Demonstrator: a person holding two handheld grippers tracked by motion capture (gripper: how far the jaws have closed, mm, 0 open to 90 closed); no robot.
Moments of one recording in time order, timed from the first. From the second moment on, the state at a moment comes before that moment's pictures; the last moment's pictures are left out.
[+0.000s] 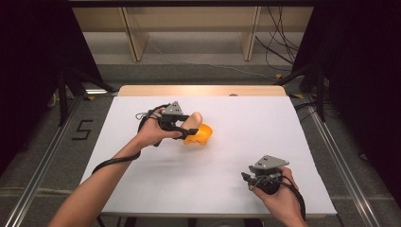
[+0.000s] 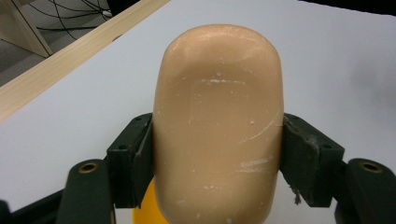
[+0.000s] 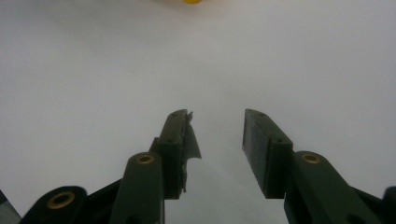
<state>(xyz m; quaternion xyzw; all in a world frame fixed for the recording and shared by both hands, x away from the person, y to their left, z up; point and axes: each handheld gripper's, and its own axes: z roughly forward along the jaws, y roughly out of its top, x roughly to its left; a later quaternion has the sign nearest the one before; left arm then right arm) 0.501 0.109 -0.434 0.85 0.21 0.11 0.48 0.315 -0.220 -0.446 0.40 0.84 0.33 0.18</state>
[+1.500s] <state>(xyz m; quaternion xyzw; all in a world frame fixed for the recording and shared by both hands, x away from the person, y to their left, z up) 0.507 0.100 -0.446 0.86 0.21 0.10 0.46 0.315 -0.221 -0.446 0.40 0.84 0.33 0.18</state>
